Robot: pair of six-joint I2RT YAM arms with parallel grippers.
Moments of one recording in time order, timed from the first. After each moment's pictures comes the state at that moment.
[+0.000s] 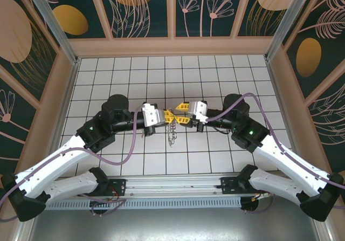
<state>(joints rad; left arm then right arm) -0.85 0.97 0.95 -0.22 0.48 0.42 0.81 0.91 0.87 -0.07 -0.55 -0.44</state>
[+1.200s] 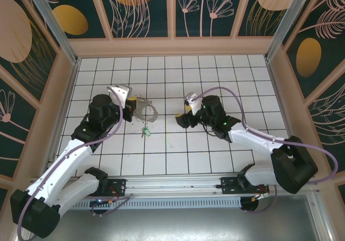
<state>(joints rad) -0.40 0.90 0.71 -0.20 0.13 -0.08 0.67 1.31 0.64 0.17 -0.31 0.02</state>
